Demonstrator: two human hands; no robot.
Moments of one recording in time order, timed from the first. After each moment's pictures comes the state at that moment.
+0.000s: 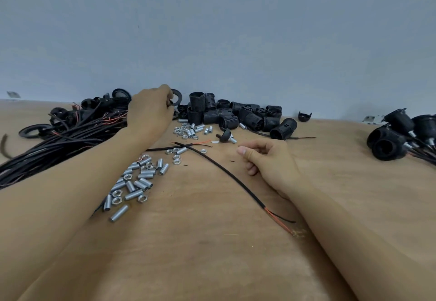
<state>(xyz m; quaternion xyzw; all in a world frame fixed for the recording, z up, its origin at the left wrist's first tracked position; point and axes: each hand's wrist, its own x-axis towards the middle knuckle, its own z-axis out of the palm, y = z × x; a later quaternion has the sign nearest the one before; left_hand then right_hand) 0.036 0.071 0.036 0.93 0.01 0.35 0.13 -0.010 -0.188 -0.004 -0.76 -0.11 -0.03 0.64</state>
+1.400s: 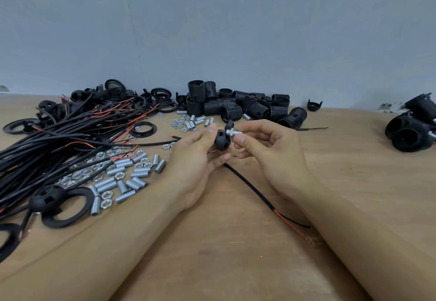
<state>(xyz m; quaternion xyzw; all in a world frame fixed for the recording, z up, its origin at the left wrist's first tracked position) -0.039 -0.029 -0.008 0.55 0.05 0.02 0.84 -0.017 -0.177 -0.004 -0.69 -0.21 -0.10 0.69</state>
